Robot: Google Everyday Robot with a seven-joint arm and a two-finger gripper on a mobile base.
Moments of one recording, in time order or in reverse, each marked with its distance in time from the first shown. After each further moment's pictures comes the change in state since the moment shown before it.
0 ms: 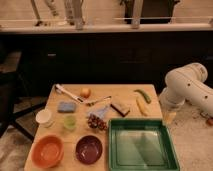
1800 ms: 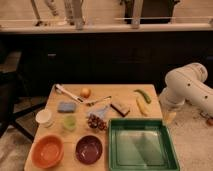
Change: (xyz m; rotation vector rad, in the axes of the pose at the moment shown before) arm 0.000 0.000 0.000 0.000 0.000 0.000
